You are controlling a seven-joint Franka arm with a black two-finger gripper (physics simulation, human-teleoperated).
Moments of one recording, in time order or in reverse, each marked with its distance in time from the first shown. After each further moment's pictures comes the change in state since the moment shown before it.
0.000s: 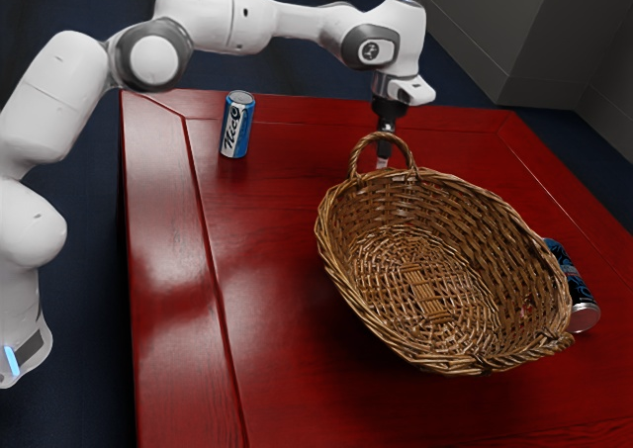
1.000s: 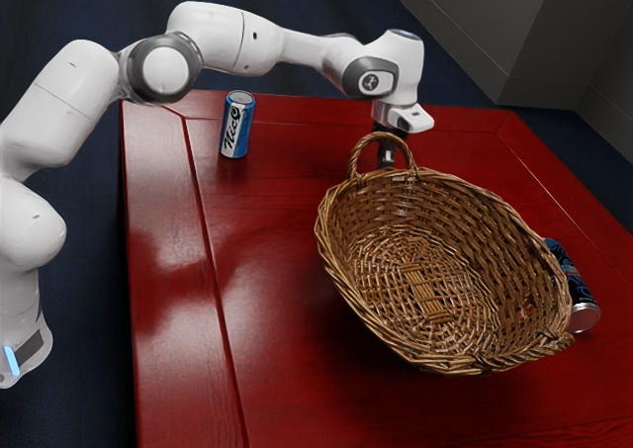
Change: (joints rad) arm -0.023 0.090 0.008 -0.013 0.055 0.094 -0.023
